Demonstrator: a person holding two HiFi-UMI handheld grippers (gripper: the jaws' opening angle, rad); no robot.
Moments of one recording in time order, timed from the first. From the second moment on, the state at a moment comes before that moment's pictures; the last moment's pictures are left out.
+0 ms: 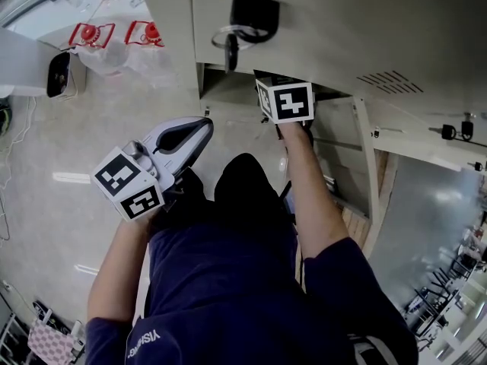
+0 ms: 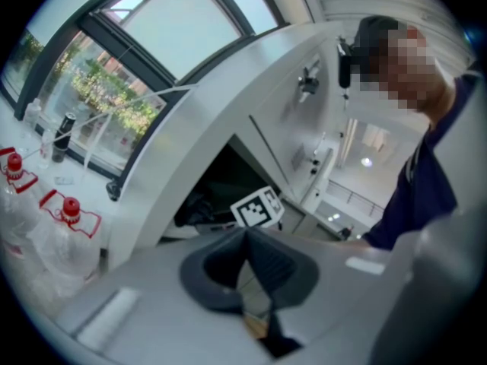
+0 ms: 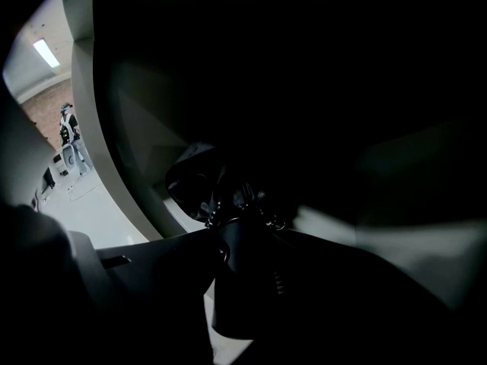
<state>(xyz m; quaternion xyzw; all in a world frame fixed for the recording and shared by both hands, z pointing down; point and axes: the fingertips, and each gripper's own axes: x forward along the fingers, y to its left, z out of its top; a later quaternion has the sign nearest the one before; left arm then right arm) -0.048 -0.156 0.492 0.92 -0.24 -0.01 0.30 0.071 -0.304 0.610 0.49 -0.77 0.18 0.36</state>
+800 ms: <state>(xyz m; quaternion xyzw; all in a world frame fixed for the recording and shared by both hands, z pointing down) -0.049 -0.125 0.453 0.91 -0.24 0.01 0.33 0.067 -0.270 0.582 0.51 -0.77 0.19 0.33</state>
